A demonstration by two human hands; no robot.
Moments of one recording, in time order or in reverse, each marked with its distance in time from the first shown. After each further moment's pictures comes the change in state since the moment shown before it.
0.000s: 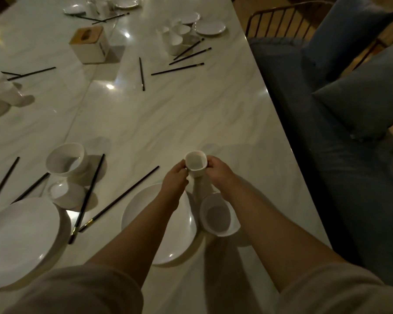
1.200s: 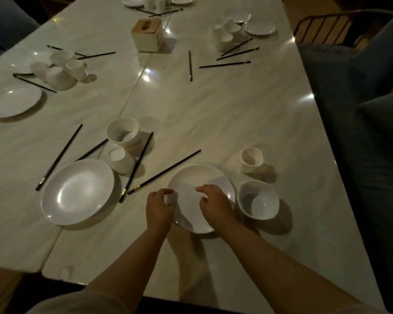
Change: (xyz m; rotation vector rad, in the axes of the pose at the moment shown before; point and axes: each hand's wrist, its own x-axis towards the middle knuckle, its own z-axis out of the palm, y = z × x) left_hand -0.074 -0.109 -0.130 0.540 0.478 0.111; right_hand -0.087 0.040 0.123 -0.357 -0.074 -0.217
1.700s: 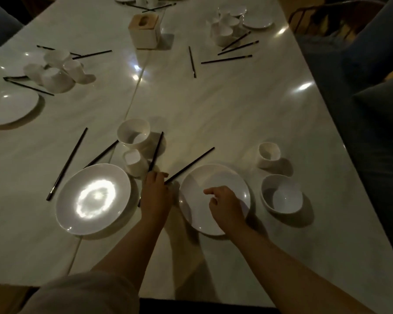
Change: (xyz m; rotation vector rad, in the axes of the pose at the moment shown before) left_hand 0.060 -0.029 -0.053 0.284 0.075 0.353; right_hand 0.001 -0.014 0.049 -0.017 0.157 0.023
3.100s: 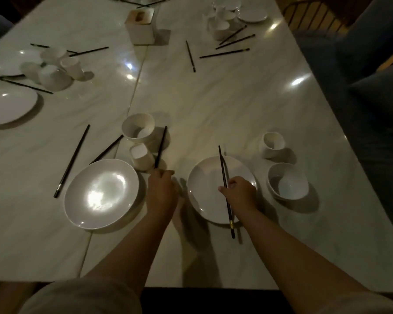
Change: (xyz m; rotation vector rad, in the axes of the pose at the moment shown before) left_hand -0.007 -0.010 -0.018 0.004 -0.089 0.041; right_hand 0.006 -0.006 0.000 -0.055 0.168 0.339
